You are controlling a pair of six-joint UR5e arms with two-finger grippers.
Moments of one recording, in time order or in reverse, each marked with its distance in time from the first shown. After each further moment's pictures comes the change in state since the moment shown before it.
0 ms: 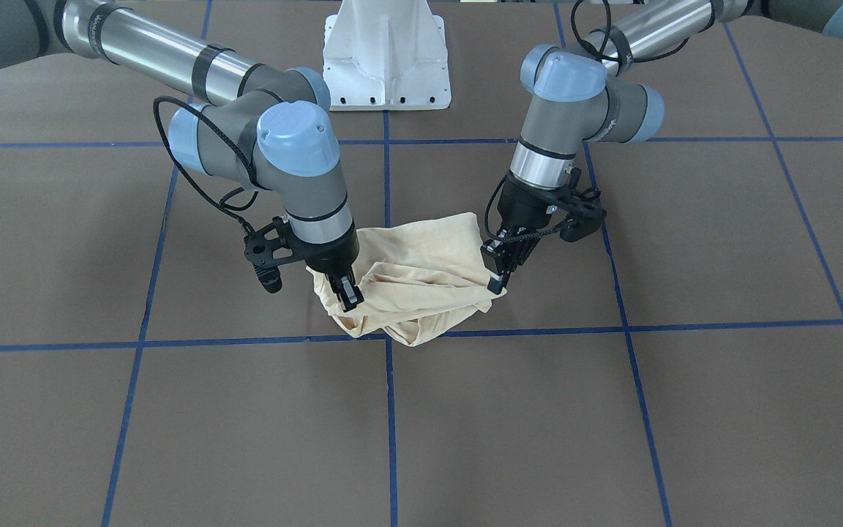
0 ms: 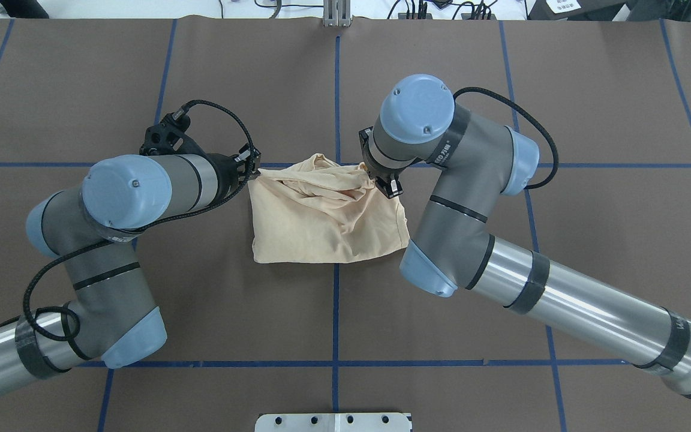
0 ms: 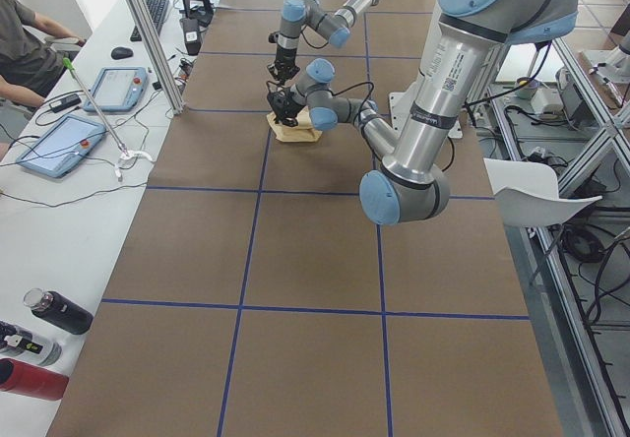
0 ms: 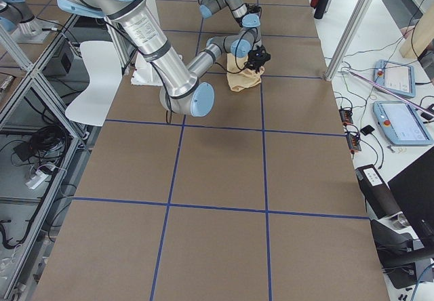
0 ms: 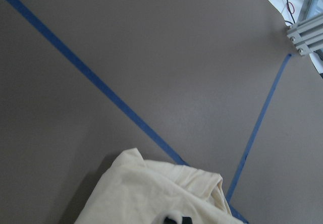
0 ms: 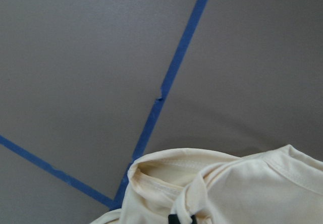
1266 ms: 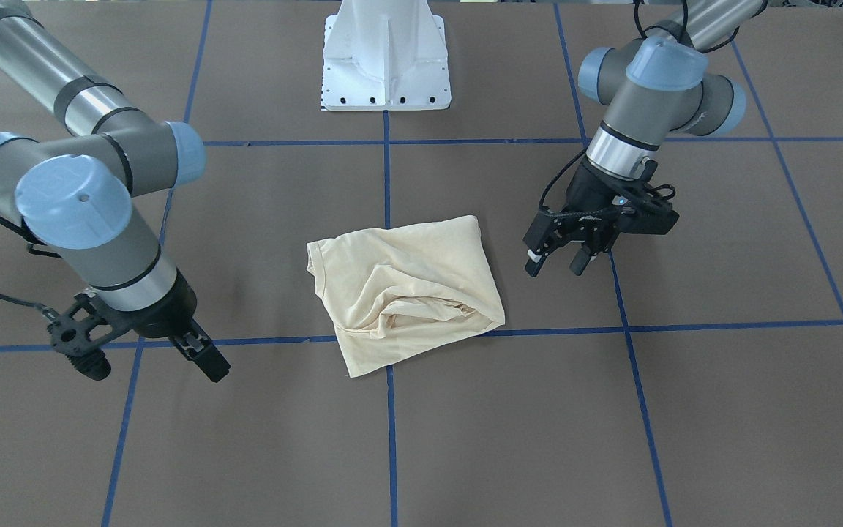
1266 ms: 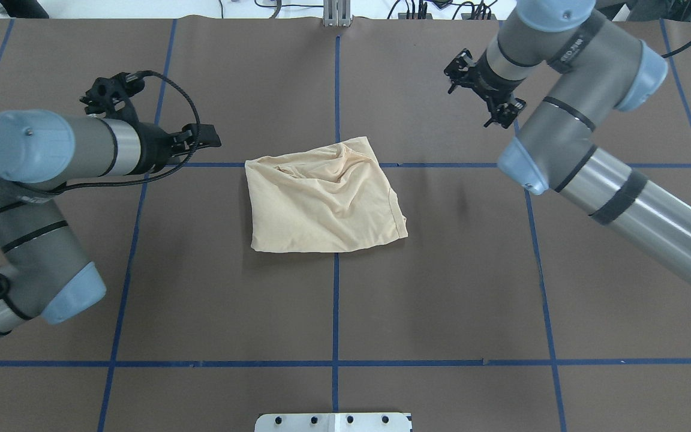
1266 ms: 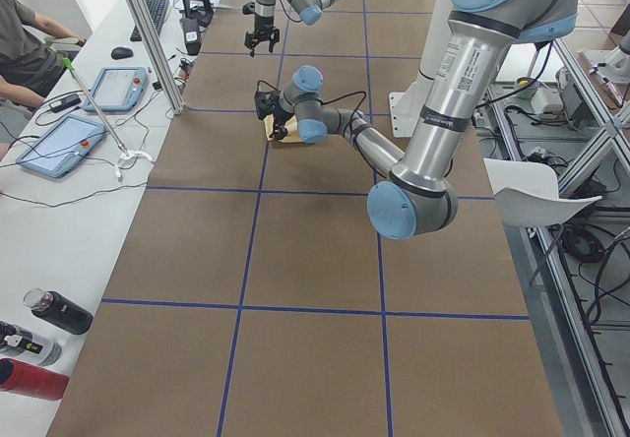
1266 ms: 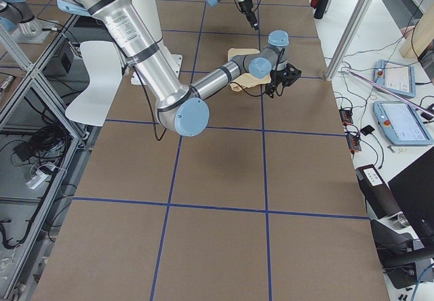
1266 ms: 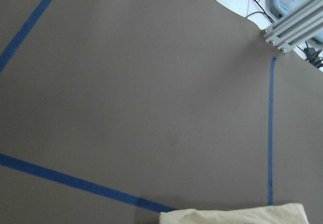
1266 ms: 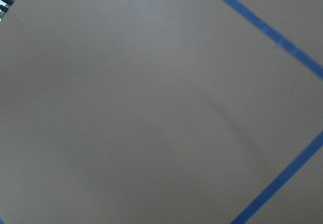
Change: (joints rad) left arm -0.108 0.224 -0.214 -0.055 -0.220 0.465; right arm 0.274 -0.253 0.149 -0.030 0.210 -0.660
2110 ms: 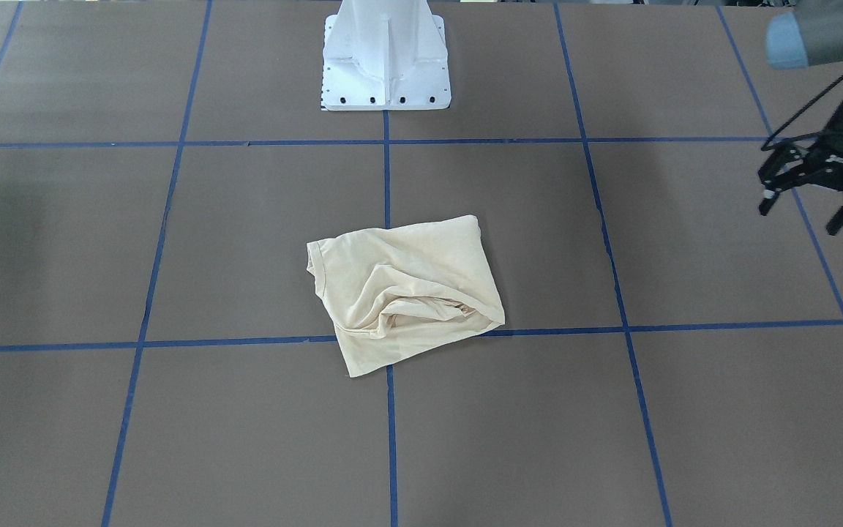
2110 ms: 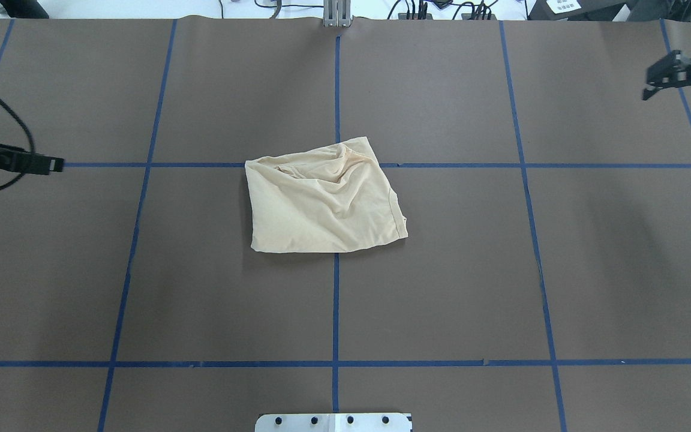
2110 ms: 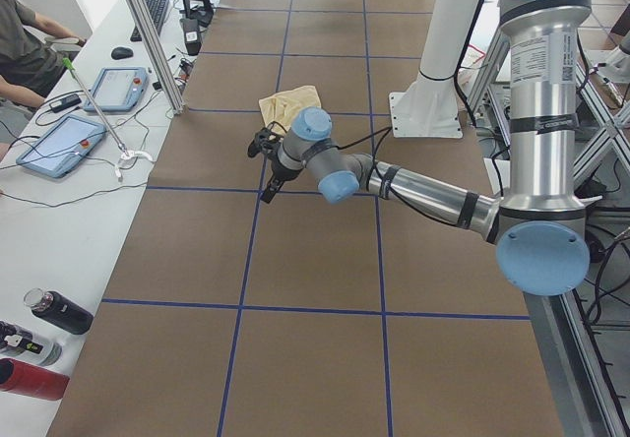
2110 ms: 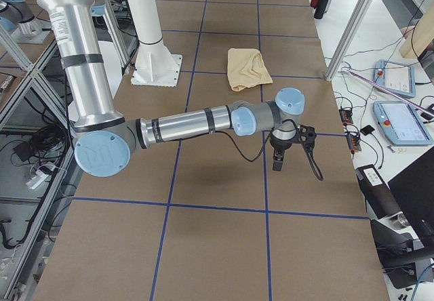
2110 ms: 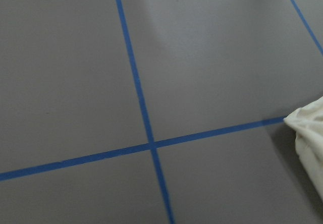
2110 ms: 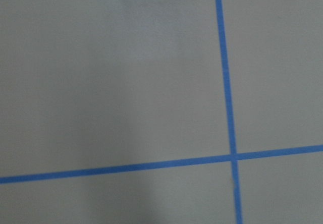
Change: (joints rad) left arm -0.533 0.380 -0.036 0.034 -0.392 1.146; right arm 0.512 -0.397 0.098 -0.213 0.238 -1.300
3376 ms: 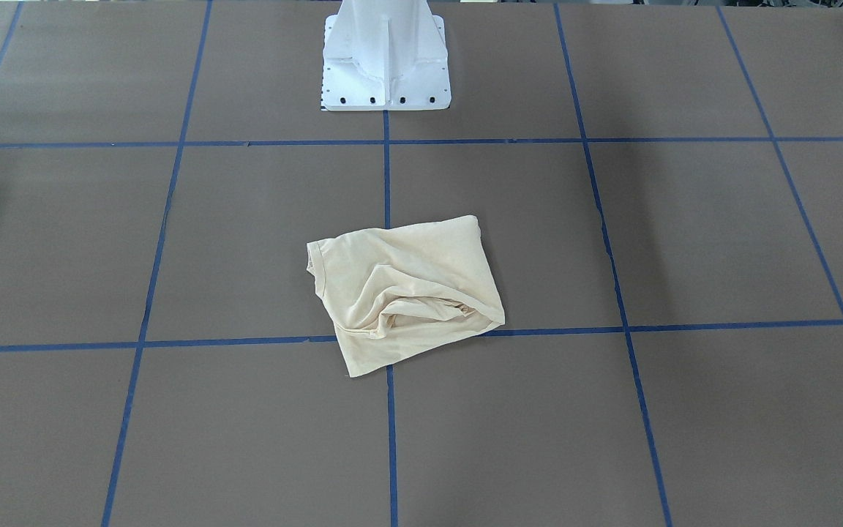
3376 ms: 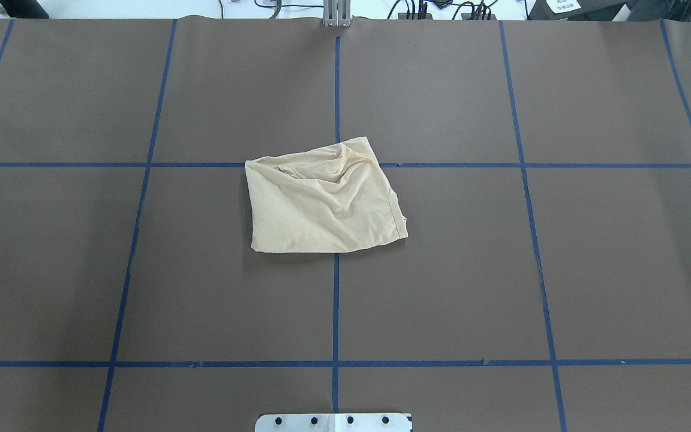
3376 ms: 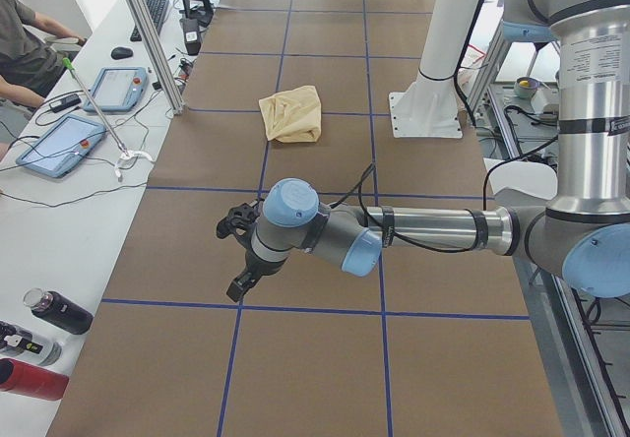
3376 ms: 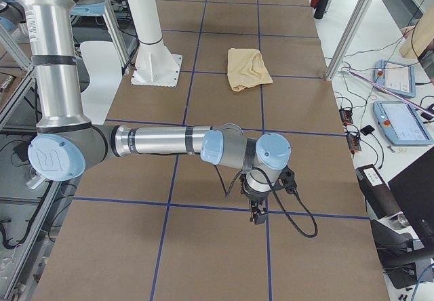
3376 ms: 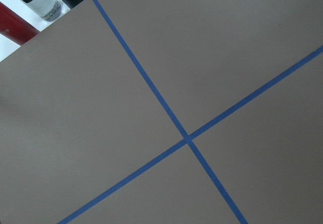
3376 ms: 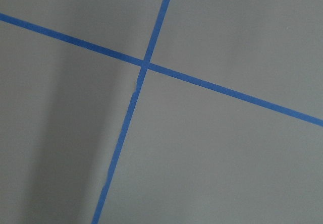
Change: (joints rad) left arm -0.361 -0.015 0.158 0.204 -0.141 0.585; right arm 0.201 -0.105 -0.007 -0.243 -0.027 -0.776
